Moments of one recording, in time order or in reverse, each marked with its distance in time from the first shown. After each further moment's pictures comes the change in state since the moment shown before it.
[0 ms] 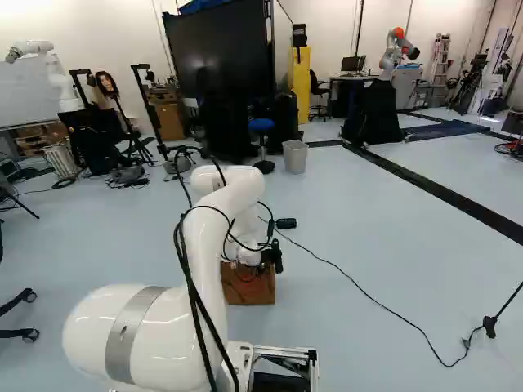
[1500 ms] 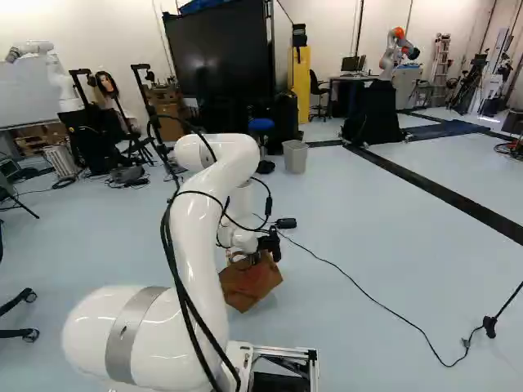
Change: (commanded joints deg) arm 0.7 16.3 15.3 0.0 0.0 0.0
